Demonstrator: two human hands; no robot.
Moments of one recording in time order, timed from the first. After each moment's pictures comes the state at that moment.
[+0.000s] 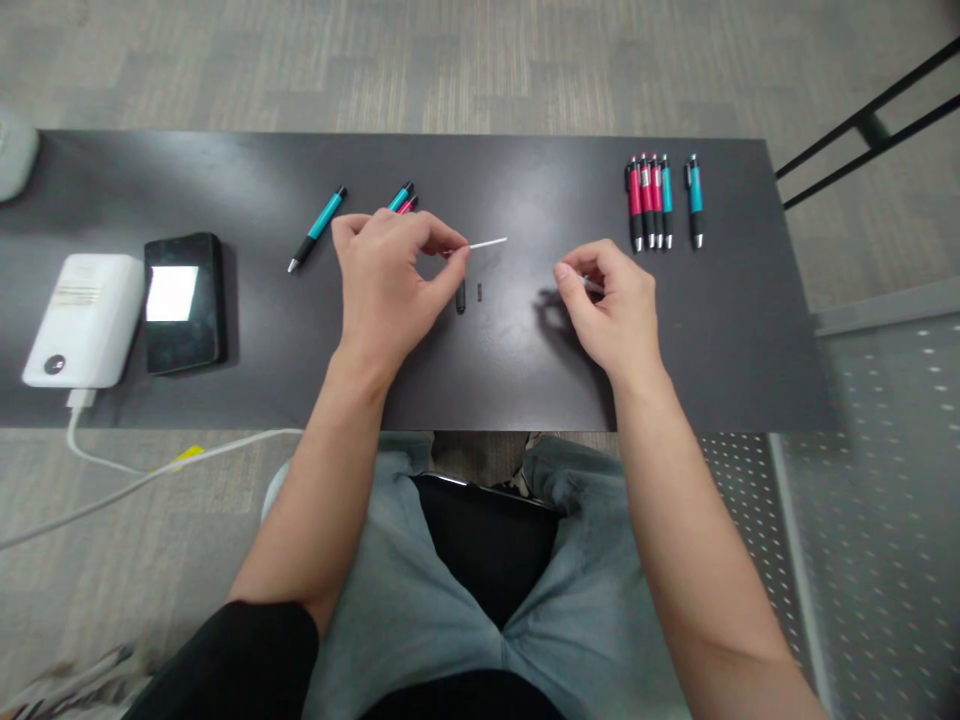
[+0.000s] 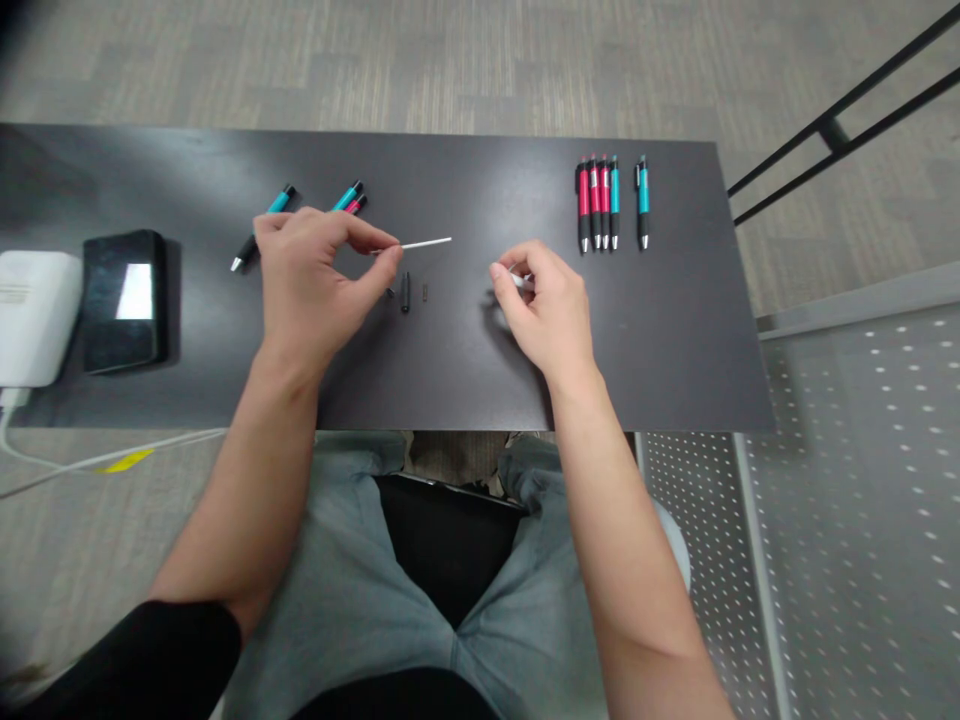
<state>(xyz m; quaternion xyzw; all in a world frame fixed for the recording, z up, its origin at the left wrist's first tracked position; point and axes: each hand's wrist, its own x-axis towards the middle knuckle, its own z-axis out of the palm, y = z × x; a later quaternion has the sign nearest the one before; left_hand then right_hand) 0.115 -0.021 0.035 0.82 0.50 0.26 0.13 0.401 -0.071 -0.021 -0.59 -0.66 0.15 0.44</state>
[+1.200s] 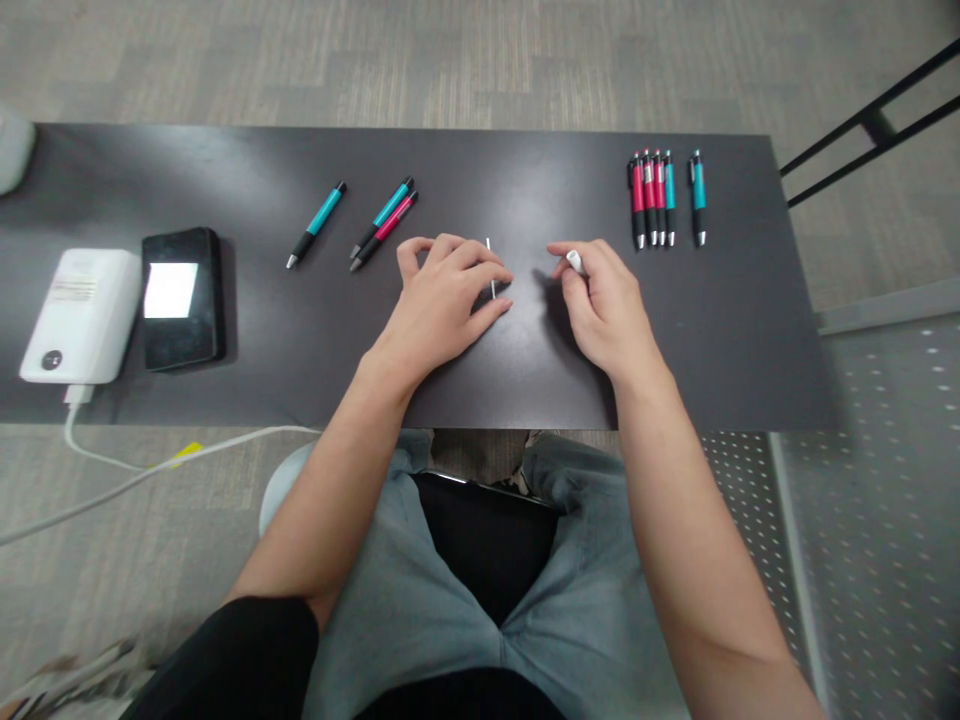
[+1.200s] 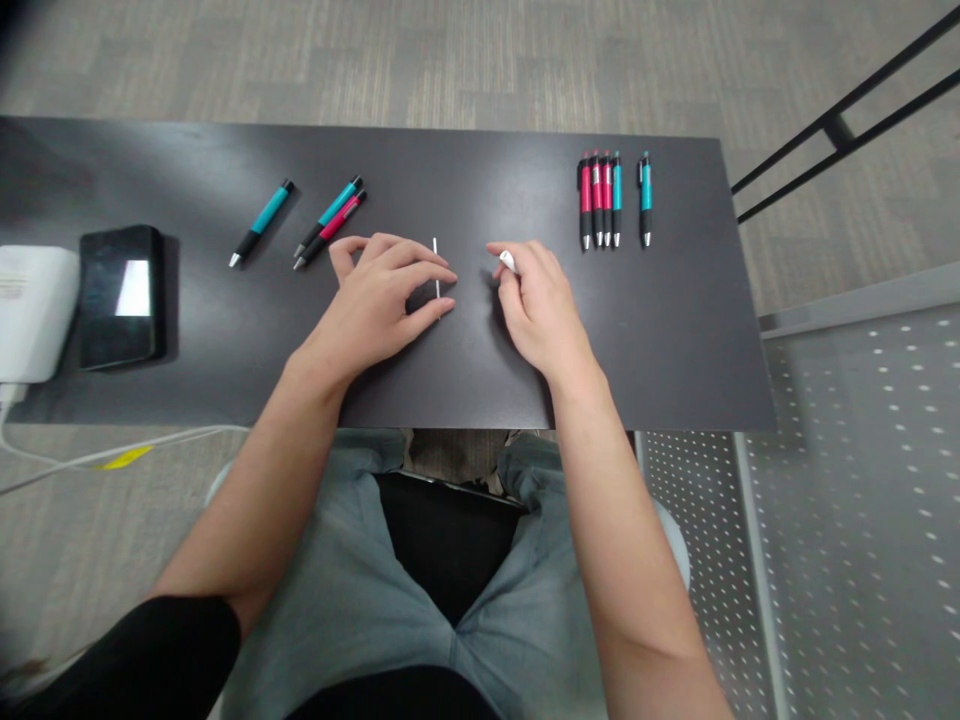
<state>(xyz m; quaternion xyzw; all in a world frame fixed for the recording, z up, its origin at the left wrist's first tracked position) 0.139 -0.034 0.019 0.86 0.42 0.22 0.19 0.402 -0.068 -0.020 -0.58 -0.68 0.18 0.41</state>
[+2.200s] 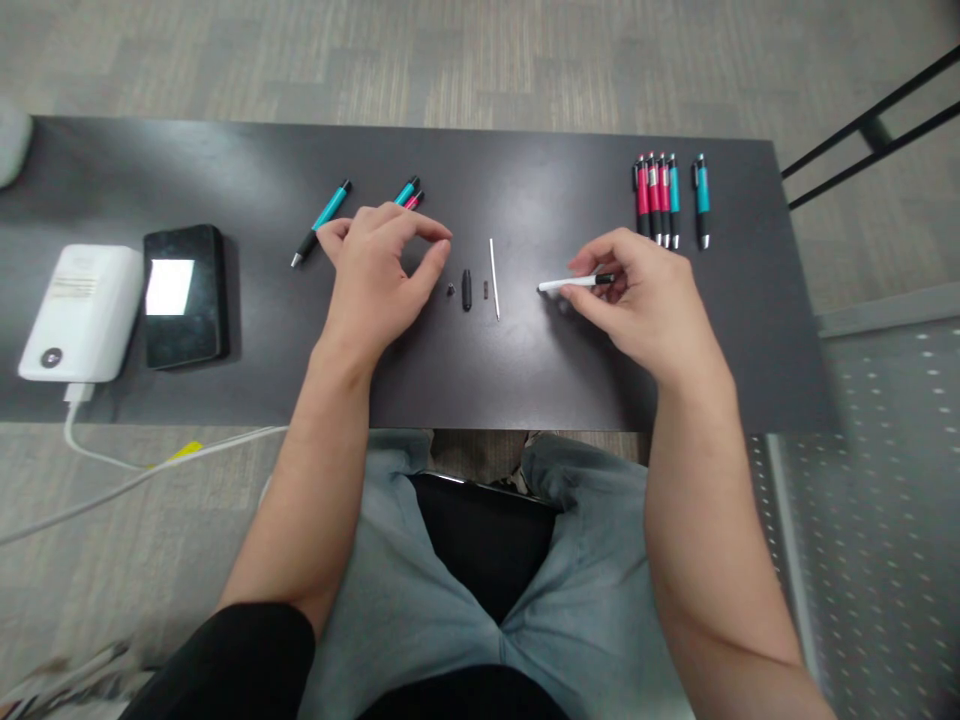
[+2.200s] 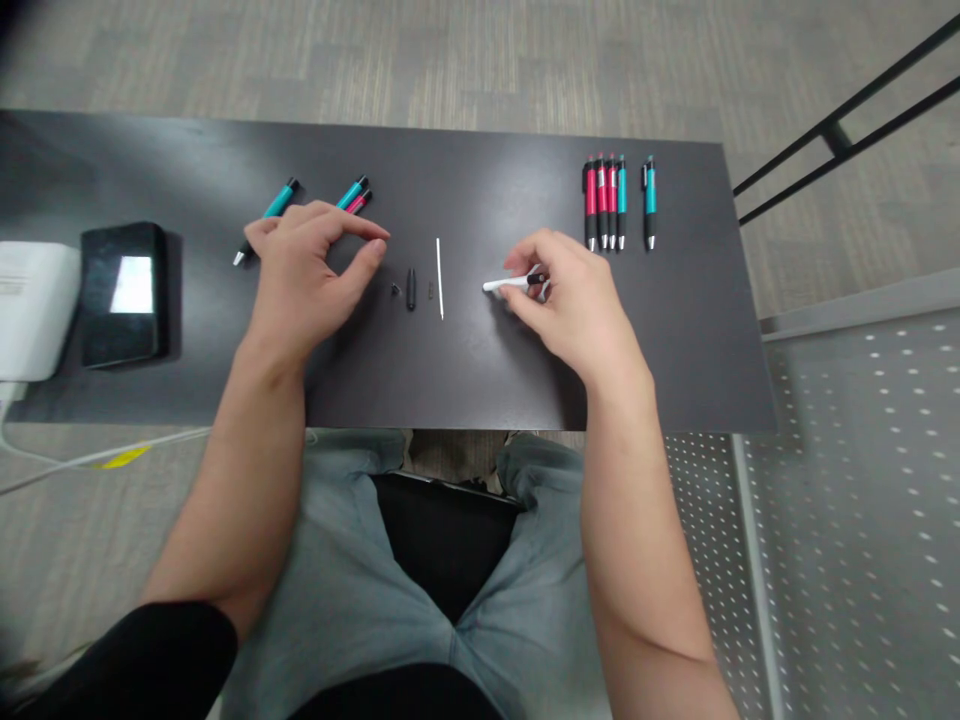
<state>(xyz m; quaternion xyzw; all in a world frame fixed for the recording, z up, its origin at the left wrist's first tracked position) 0.087 -0.010 0.025 0.81 0.51 0.28 0.13 0.421 -0.075 0.022 -0.55 -0.72 0.19 0.37</state>
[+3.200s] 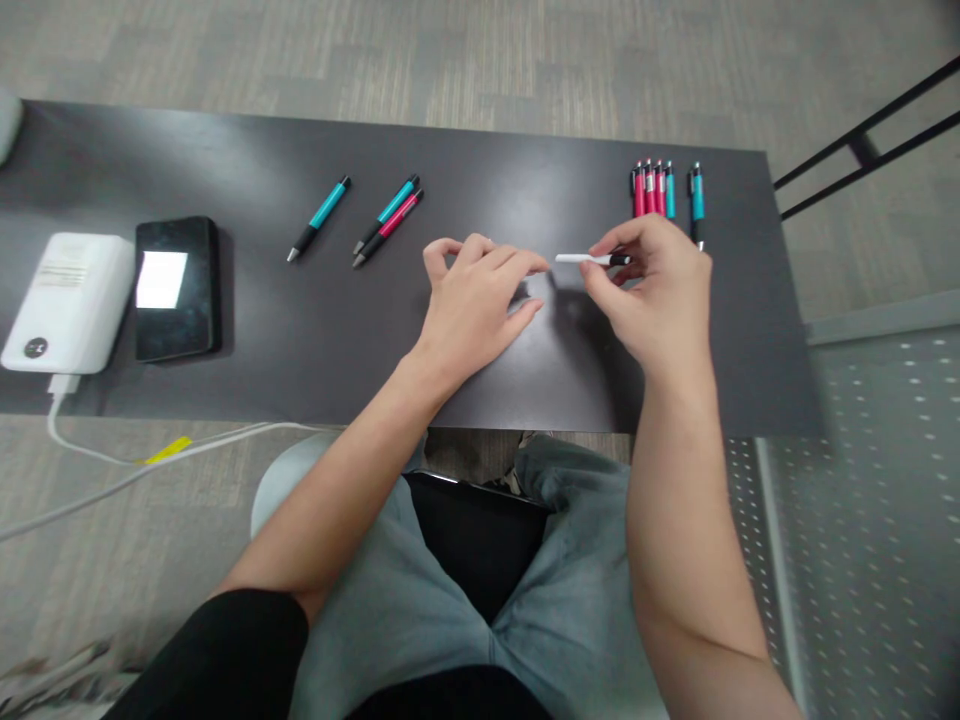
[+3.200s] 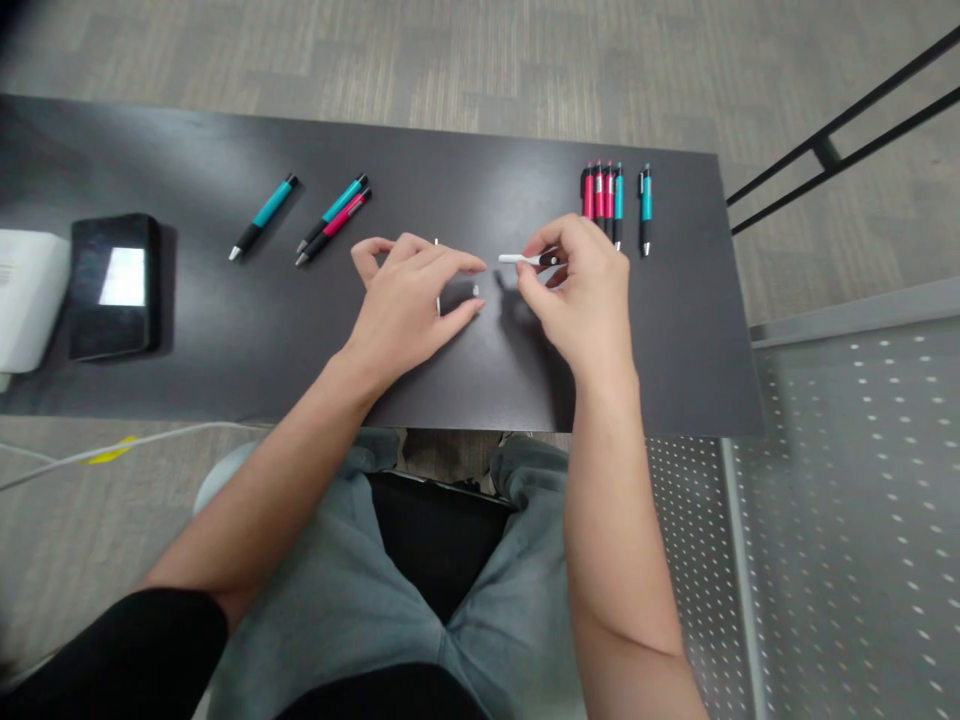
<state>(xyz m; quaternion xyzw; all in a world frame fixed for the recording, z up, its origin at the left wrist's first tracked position) 0.174 -0.049 0.026 0.85 0.43 0.24 0.18 0.426 -0.064 0.004 -0.58 -0.67 0.13 0.45</state>
